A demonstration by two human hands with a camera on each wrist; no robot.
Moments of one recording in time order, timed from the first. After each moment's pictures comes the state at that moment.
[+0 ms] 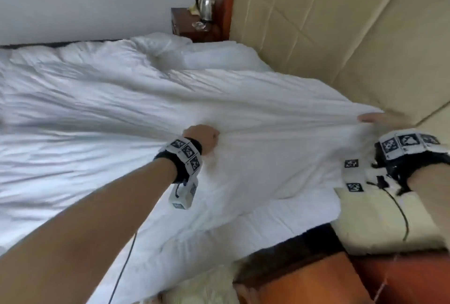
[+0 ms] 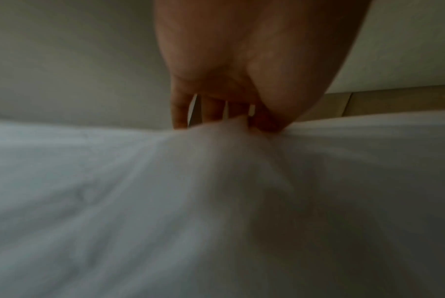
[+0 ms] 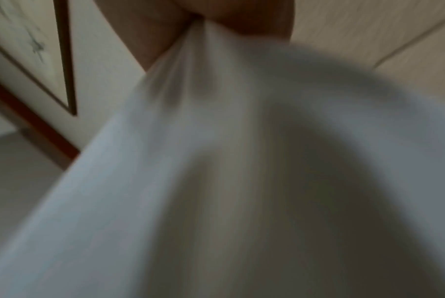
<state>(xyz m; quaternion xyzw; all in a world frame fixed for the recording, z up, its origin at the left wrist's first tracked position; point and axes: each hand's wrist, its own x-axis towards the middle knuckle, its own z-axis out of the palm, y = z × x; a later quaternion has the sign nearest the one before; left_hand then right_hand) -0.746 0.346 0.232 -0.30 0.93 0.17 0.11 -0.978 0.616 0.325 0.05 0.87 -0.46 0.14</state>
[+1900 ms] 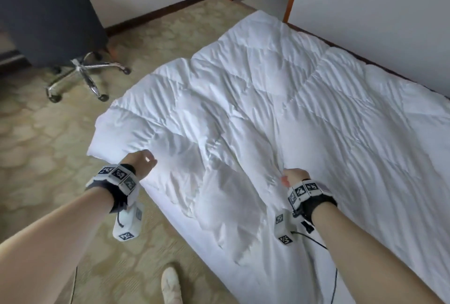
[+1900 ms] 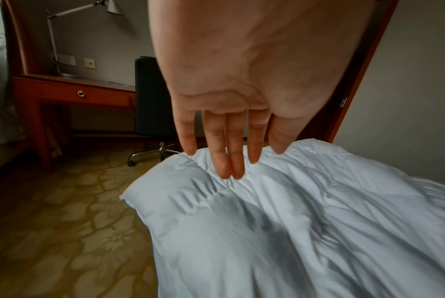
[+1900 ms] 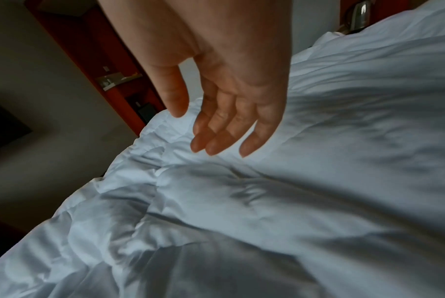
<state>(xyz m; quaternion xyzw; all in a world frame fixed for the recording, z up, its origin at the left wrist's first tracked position) 0.026 0.201 0.143 -0.85 0.44 0.28 0.00 -0.346 0.094 0.105 -0.32 0.76 -0.18 0.53</state>
